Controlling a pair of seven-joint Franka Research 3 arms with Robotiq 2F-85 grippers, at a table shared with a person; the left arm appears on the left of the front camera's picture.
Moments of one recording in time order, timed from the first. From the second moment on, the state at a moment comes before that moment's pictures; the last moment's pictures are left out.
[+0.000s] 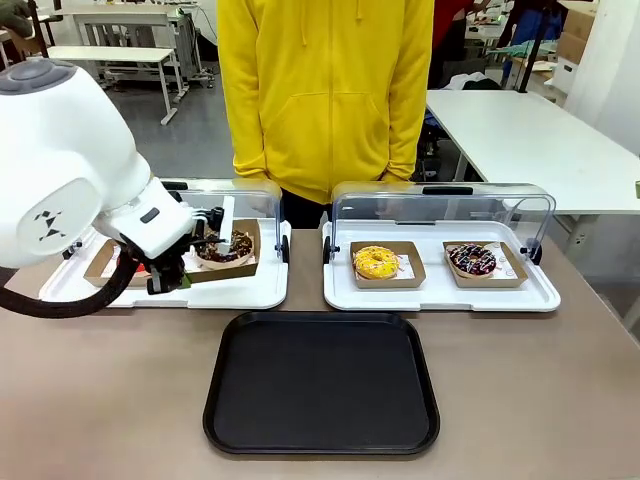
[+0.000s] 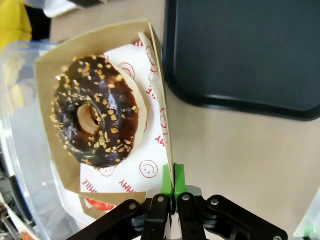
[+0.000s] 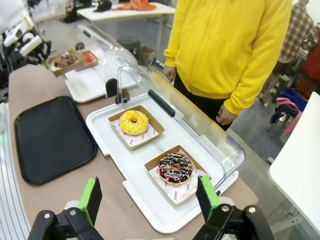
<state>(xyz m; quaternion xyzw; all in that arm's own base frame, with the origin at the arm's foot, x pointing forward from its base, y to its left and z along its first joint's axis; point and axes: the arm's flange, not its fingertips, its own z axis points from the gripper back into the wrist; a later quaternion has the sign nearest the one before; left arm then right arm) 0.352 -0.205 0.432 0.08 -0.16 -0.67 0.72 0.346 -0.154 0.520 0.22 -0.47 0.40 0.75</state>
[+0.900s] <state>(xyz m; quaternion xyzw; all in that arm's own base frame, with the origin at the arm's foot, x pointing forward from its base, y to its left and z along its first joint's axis) 0.270 -0.326 0.377 0.06 -0.14 -0.71 0.69 0.346 -0.154 0.520 0.22 -0.47 0.40 0.75</state>
